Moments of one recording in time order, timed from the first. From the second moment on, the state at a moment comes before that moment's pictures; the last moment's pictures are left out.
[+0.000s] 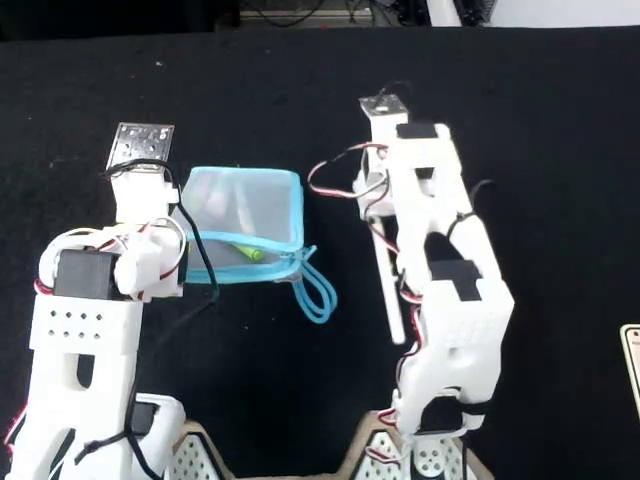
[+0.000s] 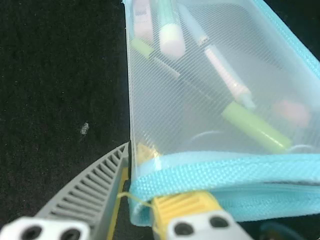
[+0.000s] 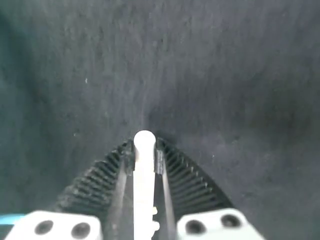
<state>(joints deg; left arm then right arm) -1.1 -46.1 32.9 82.3 -1.8 -3.3 28.6 -8.3 75.6 7.3</state>
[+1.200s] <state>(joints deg) -1.1 -46.3 33.5 82.3 -1.8 -2.7 41.3 -24.9 84.2 9.0</state>
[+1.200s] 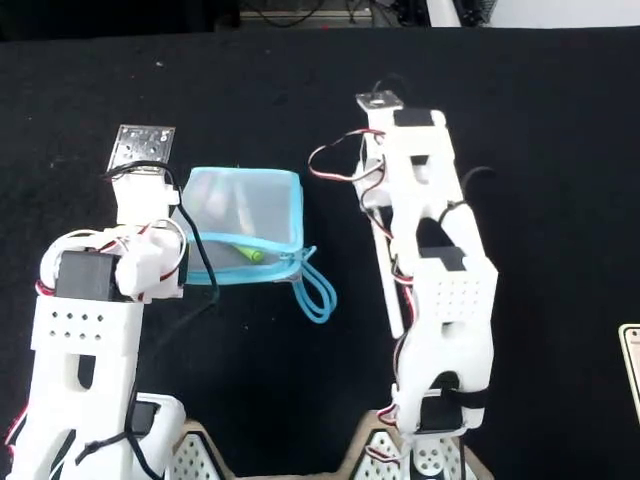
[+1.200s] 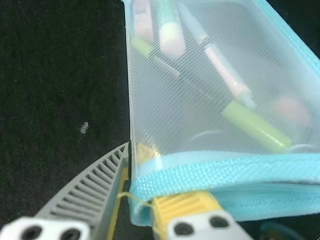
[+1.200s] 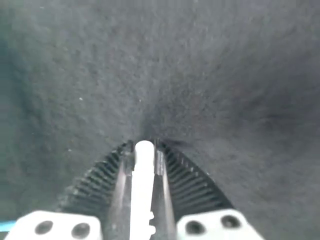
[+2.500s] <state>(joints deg) -1.1 -46.3 33.5 82.3 -1.8 -10.0 -21.7 6.5 86.9 9.0</state>
